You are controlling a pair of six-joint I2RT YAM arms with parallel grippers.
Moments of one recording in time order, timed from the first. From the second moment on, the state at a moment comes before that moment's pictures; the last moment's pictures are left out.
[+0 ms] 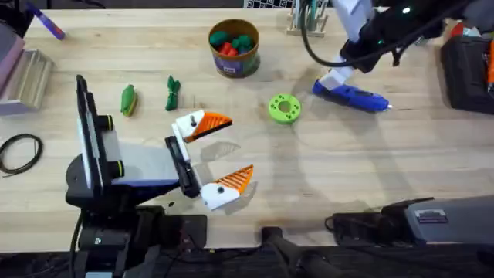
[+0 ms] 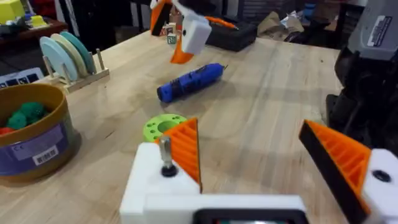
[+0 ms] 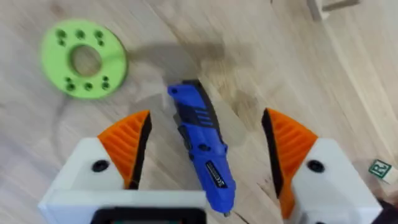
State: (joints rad) left arm 0.00 0.01 0.01 -0.12 1.15 0.07; right arm 0.16 1.57 1.31 -0.88 -0.05 -0.73
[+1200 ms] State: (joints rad) left arm 0.00 0.50 0.87 -0.84 0.47 0.22; right arm 0.16 1.45 1.31 -0.80 -0.15 -0.43
